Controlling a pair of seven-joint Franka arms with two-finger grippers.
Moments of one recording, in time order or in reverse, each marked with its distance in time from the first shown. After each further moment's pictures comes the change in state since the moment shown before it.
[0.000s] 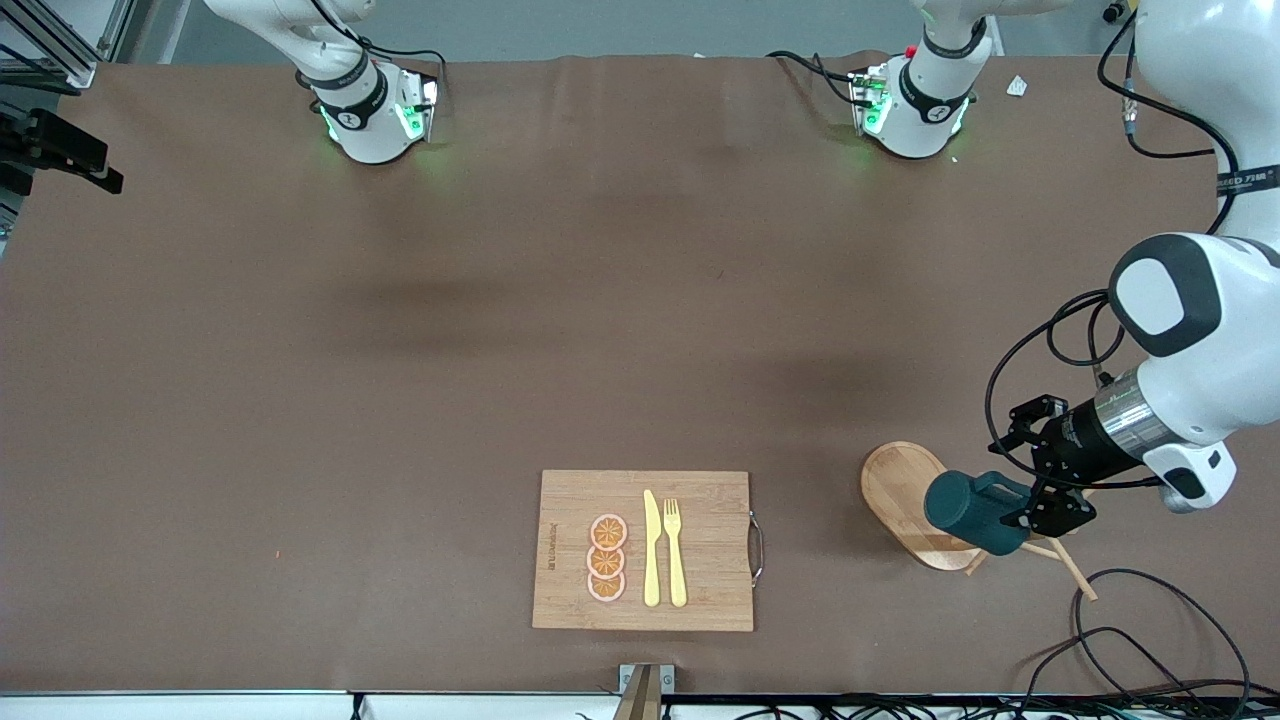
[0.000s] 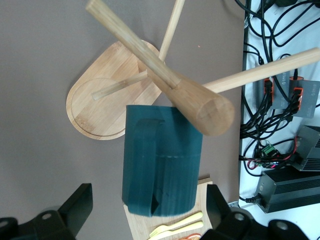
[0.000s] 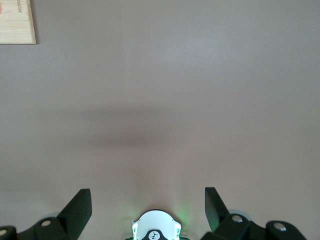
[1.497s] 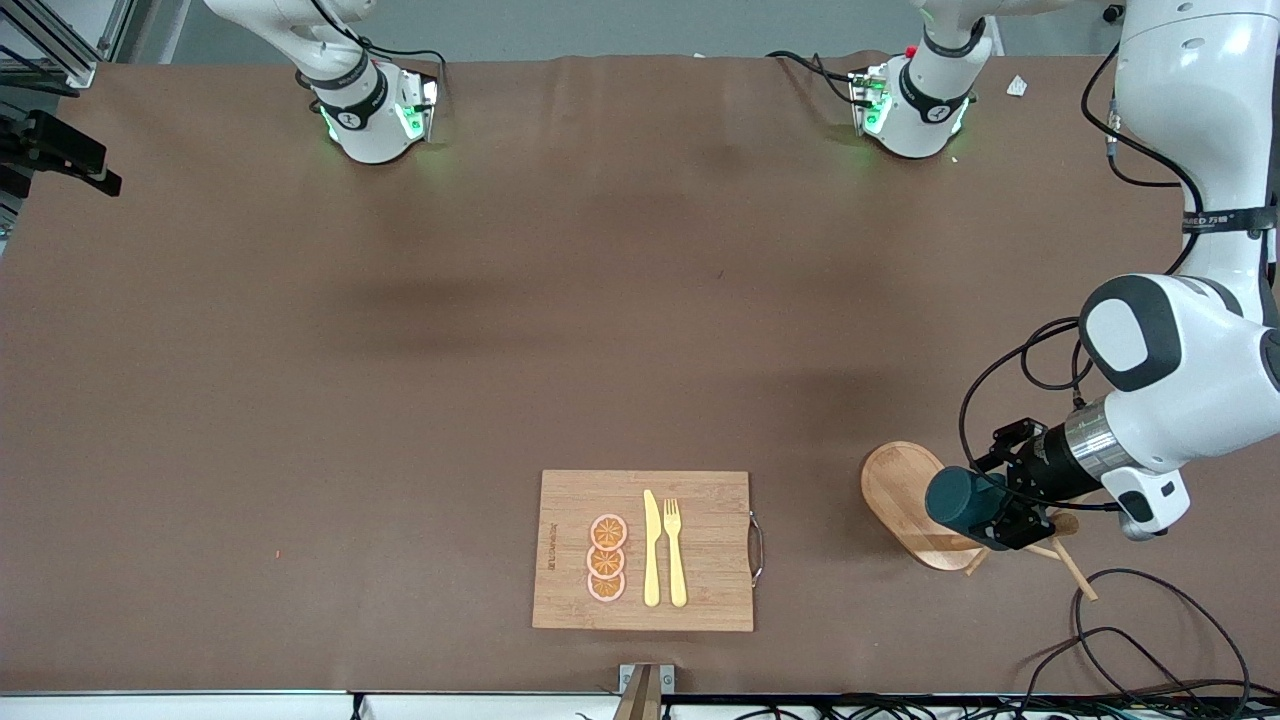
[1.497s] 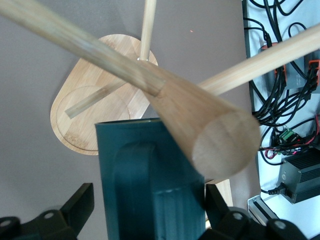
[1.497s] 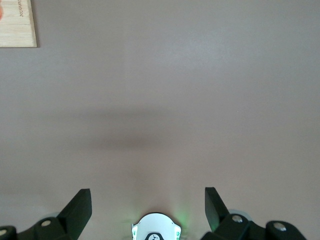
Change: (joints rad) left arm -0.003 0.088 0.000 0.032 -0.040 0.033 0.205; right arm 0.000 0.000 0.000 0.000 0.000 0.011 0.000
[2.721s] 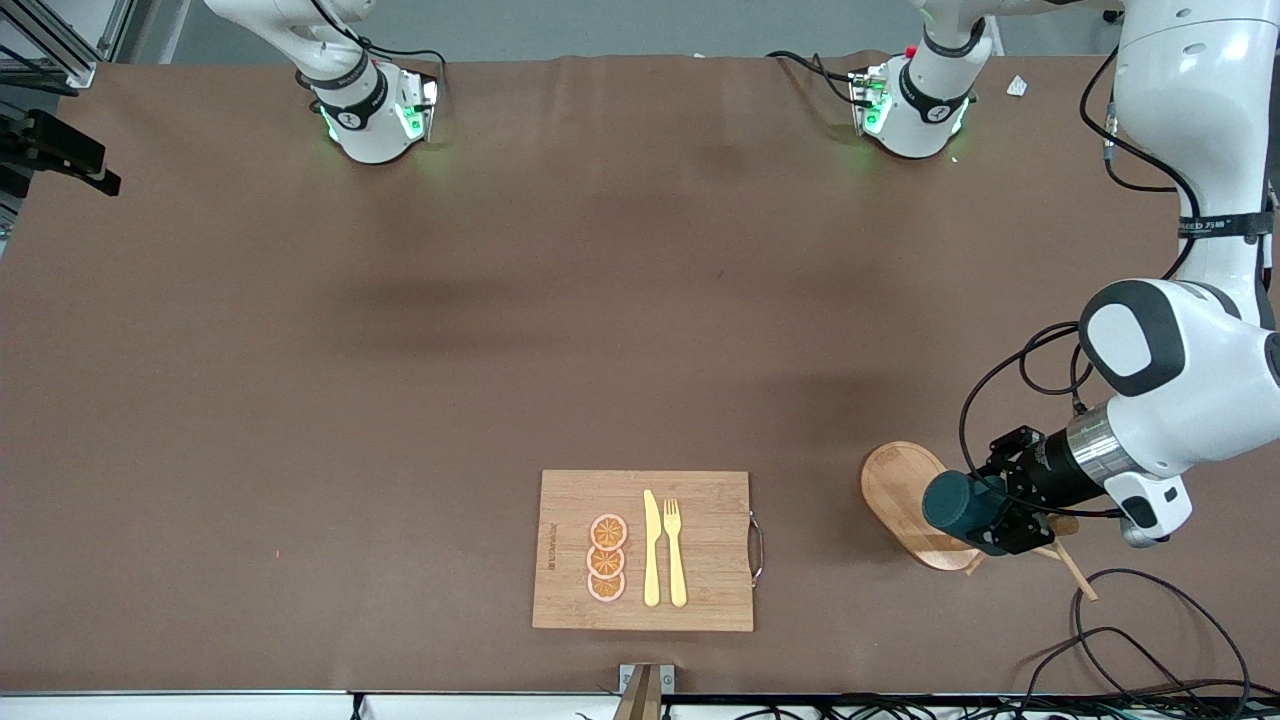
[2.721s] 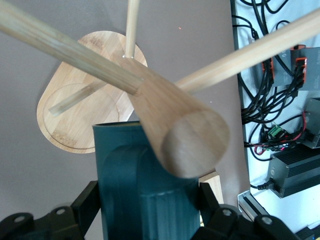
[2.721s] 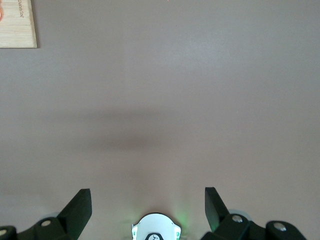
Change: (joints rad) left arm -0.001 0.013 -0.001 0.025 -0.032 0.015 0.007; right arm 0.000 0.000 0.000 0.004 0.000 0.000 0.000
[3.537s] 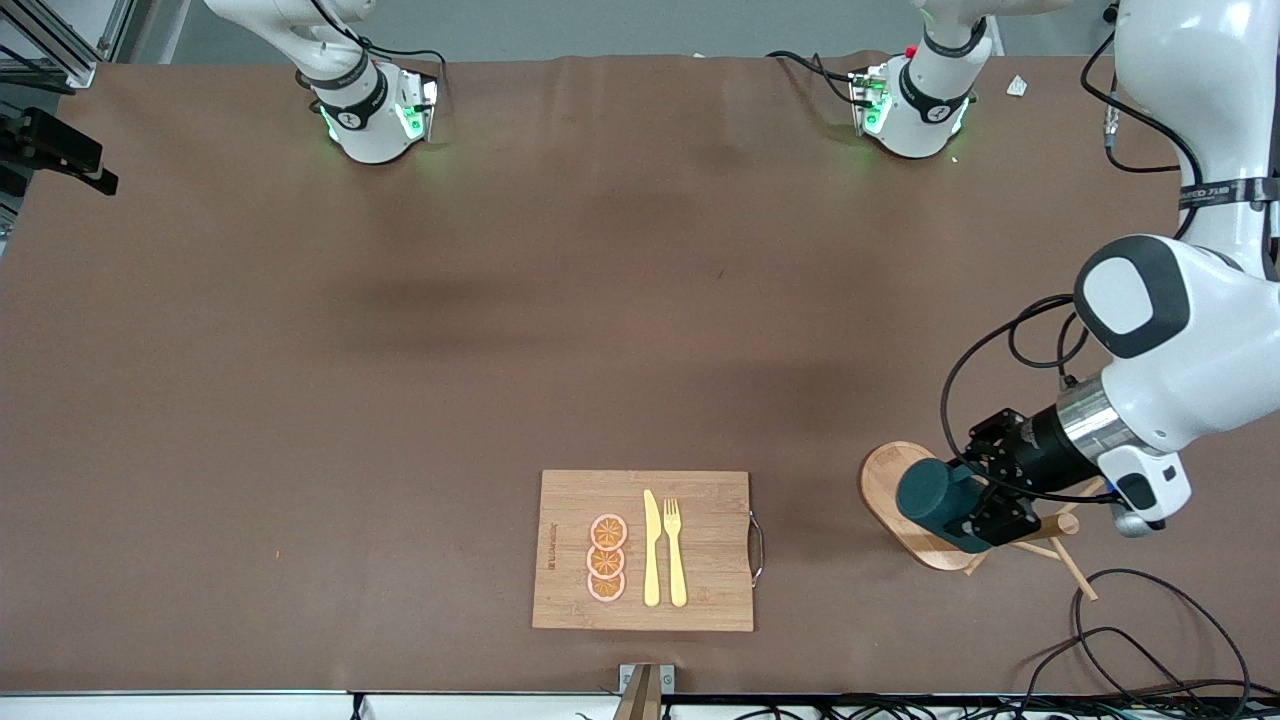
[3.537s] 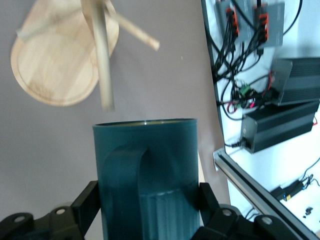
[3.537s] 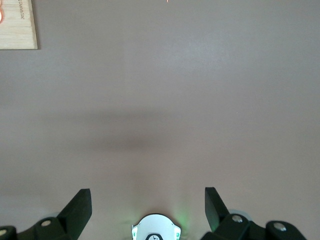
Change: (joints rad) left arm -0.005 -0.074 -0.103 0.020 0.000 -0.023 -0.087; right arm 0.000 0.000 -0.001 0.004 0.000 0.000 0.000
